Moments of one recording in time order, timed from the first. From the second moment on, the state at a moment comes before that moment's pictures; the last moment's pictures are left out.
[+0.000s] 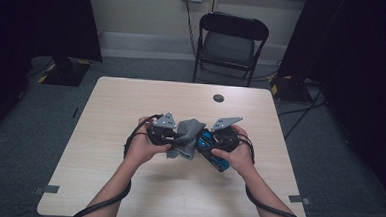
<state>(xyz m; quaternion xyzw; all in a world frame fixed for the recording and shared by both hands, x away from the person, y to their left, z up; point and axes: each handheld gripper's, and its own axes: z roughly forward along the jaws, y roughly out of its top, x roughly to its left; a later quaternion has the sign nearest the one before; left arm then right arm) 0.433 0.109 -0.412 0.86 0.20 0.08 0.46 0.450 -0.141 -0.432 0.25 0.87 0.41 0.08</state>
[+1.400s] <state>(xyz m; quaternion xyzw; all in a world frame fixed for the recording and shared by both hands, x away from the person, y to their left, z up) 0.423 0.120 -0.431 0.86 0.24 0.11 0.43 0.459 -0.162 -0.416 0.30 0.85 0.43 0.10</state>
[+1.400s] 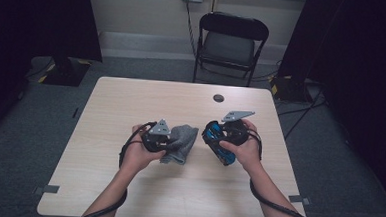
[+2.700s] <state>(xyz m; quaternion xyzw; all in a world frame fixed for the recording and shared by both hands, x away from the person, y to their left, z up) 0.408 0.063 -0.442 0.88 0.20 0.07 0.43 0.462 -0.128 -0.402 0.31 0.83 0.44 0.11</state>
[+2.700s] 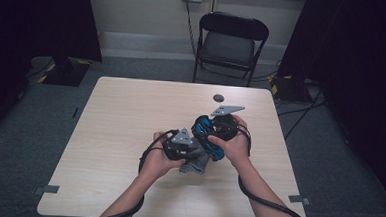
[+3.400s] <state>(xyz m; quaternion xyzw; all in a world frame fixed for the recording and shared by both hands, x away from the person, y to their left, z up) 0.396 0.040 -0.458 0.89 0.15 0.06 0.43 0.473 -0.121 -0.392 0.33 0.83 0.45 0.10</state>
